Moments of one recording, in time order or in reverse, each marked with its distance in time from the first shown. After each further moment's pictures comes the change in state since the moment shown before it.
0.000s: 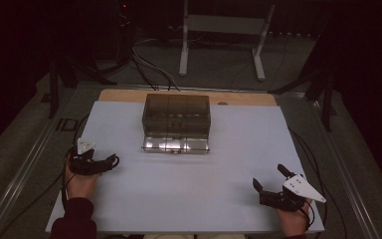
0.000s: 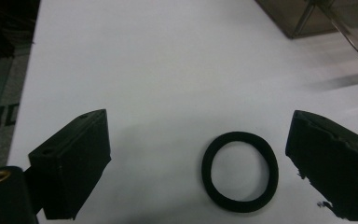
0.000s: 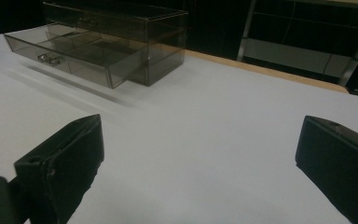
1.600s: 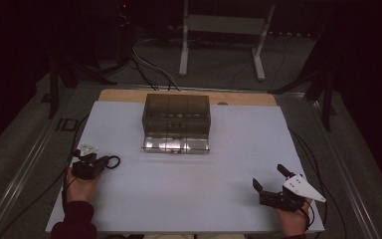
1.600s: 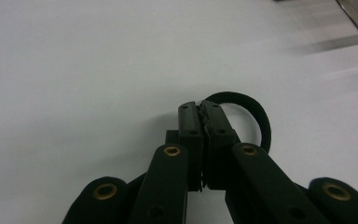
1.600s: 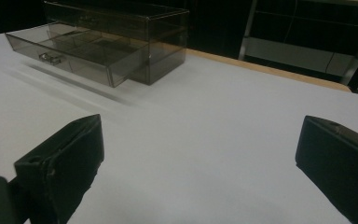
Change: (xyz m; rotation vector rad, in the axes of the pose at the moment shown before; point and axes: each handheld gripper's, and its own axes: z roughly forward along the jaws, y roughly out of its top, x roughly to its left) left arm -0.005 -0.007 -0.004 0.087 -0.044 -0.014; right arm 0.000 -0.001 0.001 0.004 0.006 0.005
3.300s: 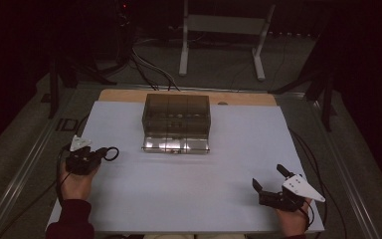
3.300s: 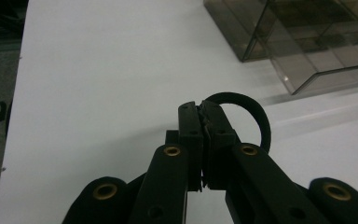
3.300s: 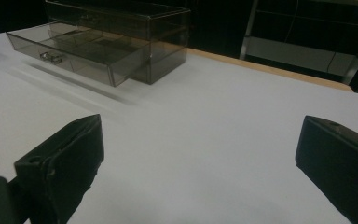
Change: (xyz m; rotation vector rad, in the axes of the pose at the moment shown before) left arm -0.008 0.028 -0.035 -0.105 -0.034 -0.022; right arm 0.001 0.000 0.001 0.002 0.003 -0.001
